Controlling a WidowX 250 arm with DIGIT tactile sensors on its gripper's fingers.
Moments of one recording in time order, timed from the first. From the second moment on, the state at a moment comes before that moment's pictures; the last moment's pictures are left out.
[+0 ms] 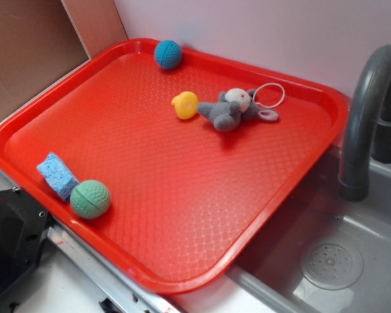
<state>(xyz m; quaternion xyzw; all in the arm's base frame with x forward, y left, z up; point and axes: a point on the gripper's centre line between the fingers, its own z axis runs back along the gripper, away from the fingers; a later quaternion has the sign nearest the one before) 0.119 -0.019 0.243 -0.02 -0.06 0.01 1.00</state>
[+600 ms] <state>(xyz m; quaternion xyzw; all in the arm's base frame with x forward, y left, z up) 0.136 -0.025 0.229 -0.01 -0.09 0.03 1.00</state>
